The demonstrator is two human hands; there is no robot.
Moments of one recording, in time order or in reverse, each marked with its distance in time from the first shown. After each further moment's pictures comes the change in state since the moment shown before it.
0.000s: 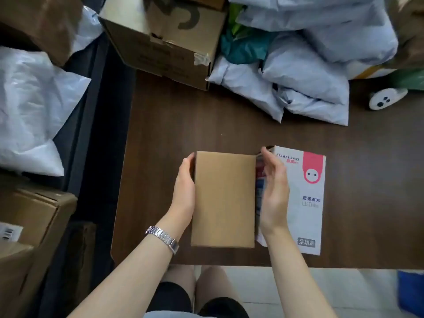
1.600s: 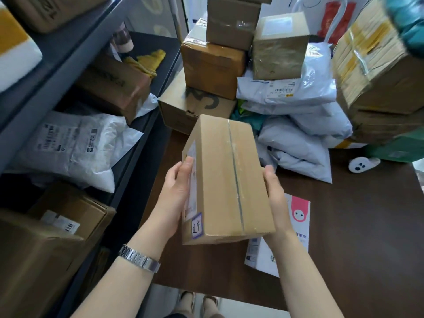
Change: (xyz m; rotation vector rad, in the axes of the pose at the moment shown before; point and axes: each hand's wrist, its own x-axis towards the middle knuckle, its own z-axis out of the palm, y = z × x) left_hand -0.108 0.106 -0.027 -0.094 -0.058 0.298; right_hand -0.012 -0.136 -0.001 0.159 -0.456 0.131
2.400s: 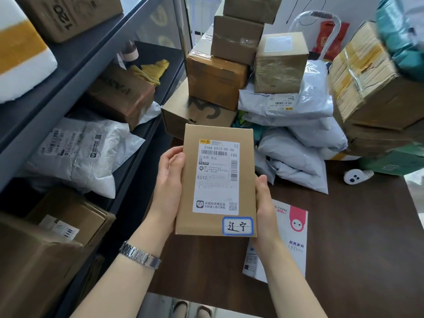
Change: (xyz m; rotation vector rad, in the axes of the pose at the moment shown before) left_hand -0.003 0.029 -0.002 -0.055 0.111 0.237; right_hand -0.001 0.009 0.022 0.050 0.060 0.020
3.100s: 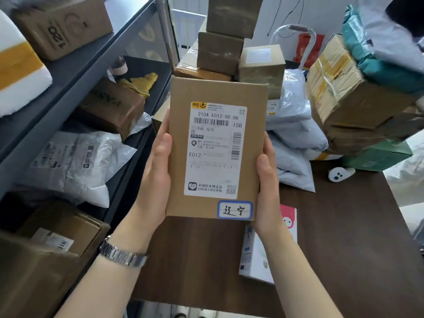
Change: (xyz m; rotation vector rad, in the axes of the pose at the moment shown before) left_hand -0.013 0.046 0.002 -0.005 -0.251 0.315; right_hand -0.016 -0.057 0.017 -0.016 -0.058 -0.440
